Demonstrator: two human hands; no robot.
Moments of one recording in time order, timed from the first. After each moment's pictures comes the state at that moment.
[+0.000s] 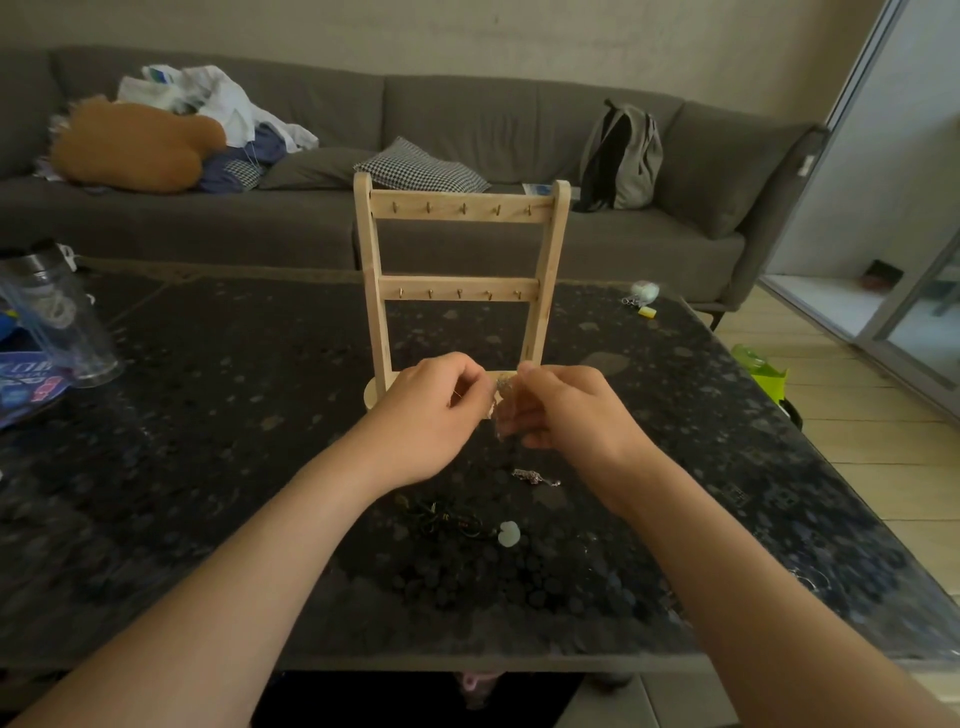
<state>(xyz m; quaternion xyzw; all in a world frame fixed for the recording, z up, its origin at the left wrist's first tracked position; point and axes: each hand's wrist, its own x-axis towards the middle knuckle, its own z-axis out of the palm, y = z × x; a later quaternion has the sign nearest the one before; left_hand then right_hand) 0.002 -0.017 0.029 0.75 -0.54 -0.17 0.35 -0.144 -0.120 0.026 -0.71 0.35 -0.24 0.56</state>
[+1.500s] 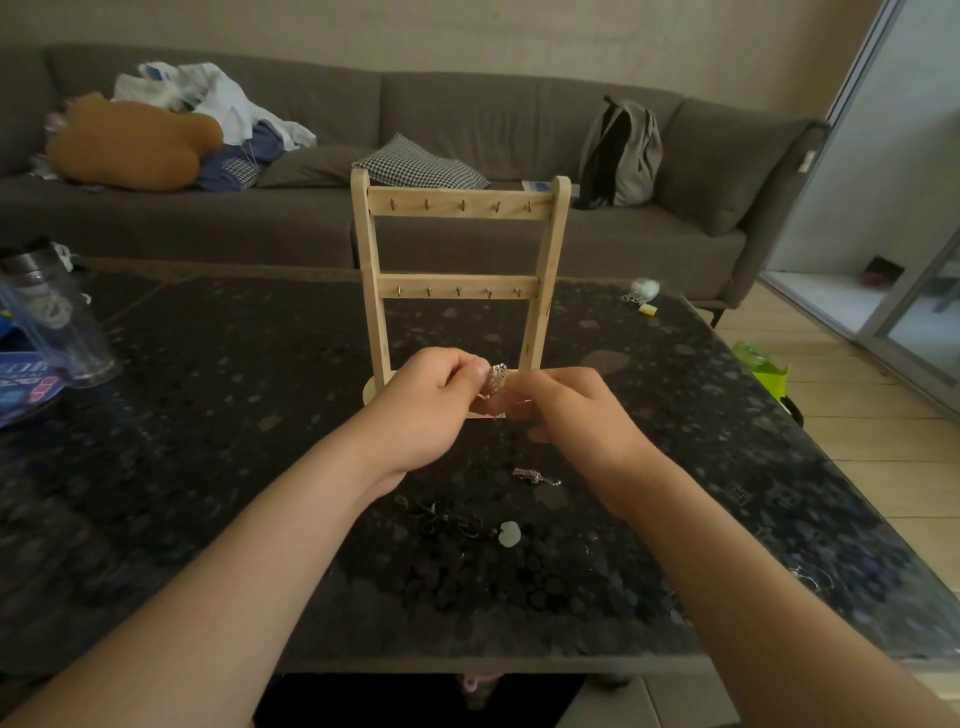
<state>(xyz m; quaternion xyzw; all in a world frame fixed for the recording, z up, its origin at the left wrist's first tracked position) -0.004 -0.020 0.033 0.74 -0.43 -0.27 0.45 -0.144 -0.116 0.028 -0.74 0.35 -0.22 0.54</state>
